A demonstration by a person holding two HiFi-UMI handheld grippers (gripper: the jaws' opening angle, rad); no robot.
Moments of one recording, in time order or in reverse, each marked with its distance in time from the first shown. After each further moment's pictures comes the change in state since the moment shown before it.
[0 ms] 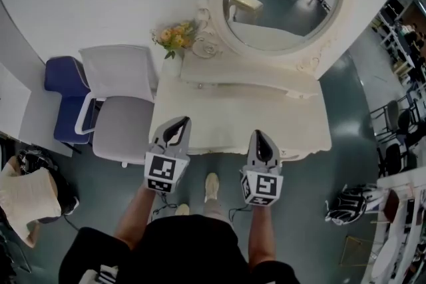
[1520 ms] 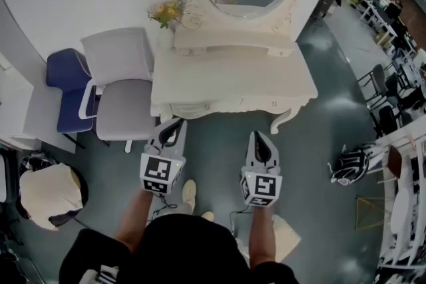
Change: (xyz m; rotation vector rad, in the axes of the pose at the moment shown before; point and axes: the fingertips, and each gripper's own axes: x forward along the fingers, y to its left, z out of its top) left arm -0.210 -0.102 -0.015 0.023 -0.009 -0.118; right arm -0.252 0.066 -0.009 0.009 0.018 -0.119
